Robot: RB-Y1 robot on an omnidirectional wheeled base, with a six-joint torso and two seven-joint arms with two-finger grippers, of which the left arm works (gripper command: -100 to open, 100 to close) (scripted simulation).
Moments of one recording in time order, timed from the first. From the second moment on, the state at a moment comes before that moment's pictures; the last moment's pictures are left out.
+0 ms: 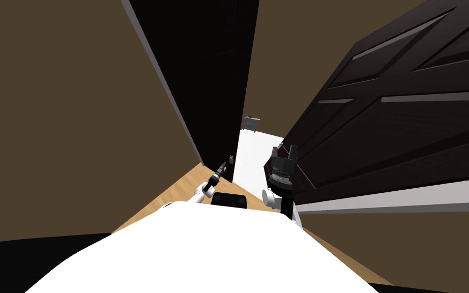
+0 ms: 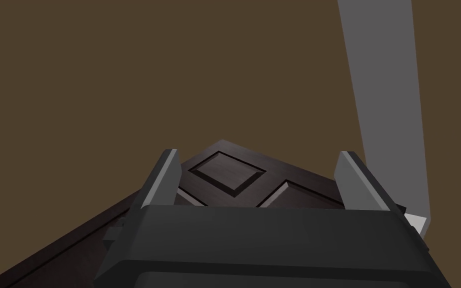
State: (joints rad) arm -0.13 0.08 -0.28 -0.70 -0.13 -0.80 0.20
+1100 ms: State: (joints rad) arm -0.13 0.07 -0.27 -0.68 -0.12 -0.80 0.18
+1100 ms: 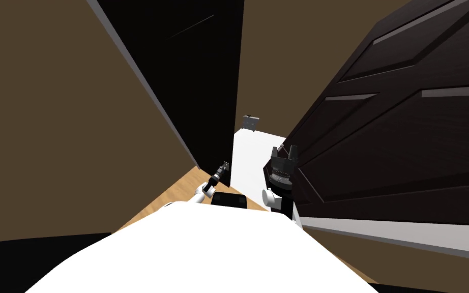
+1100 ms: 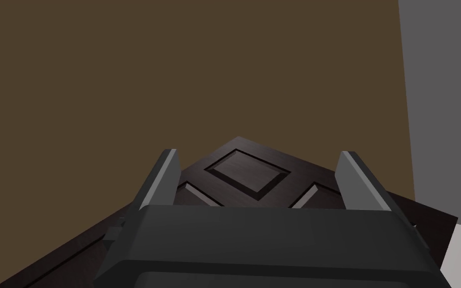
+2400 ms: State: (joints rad) arm -0.14 0.08 -0.17 -0.64 -0.09 -0.81 0.15
